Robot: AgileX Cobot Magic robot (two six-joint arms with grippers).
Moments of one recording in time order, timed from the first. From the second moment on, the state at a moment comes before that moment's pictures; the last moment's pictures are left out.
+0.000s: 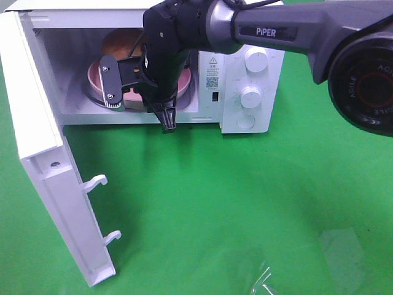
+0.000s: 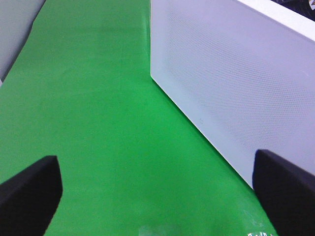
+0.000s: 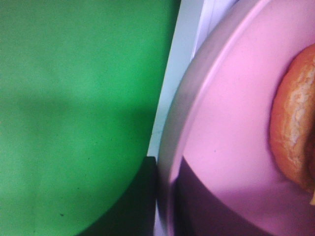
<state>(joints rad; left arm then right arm) 0.03 -0.01 -0.50 -0.10 1.04 0.06 0.70 2.39 -2.02 -0.19 0.70 -1.04</state>
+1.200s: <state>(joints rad) 0.03 -0.01 -0.50 -0.10 1.04 0.06 0.70 2.37 -2.02 -0.17 0.70 -0.98</state>
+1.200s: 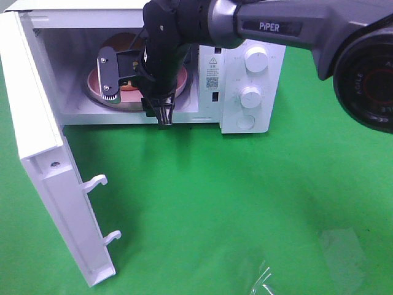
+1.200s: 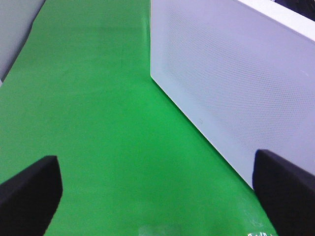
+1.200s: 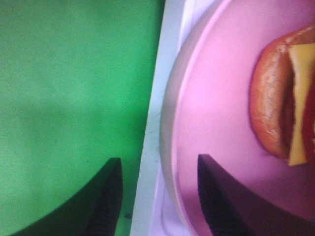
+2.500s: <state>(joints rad) 0.03 -0.01 -0.50 -0.10 1.04 0.06 0.70 1.96 -1.49 -0.20 0.64 -0.66</state>
